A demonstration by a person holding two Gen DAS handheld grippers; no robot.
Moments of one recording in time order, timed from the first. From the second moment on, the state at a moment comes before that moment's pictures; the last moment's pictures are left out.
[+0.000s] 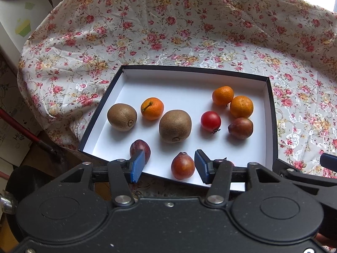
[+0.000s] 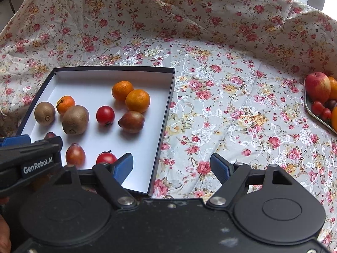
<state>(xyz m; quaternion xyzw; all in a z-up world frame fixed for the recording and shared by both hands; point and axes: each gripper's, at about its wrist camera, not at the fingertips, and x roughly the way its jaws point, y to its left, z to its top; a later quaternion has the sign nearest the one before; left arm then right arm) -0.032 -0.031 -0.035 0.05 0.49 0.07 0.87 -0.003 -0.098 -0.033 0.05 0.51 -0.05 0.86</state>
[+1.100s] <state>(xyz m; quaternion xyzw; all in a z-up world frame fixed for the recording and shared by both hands) -0.032 -0.034 -0.038 0.04 0.51 0.05 0.86 -0.001 -0.103 -0.035 0.07 0.52 -0.07 0.85</state>
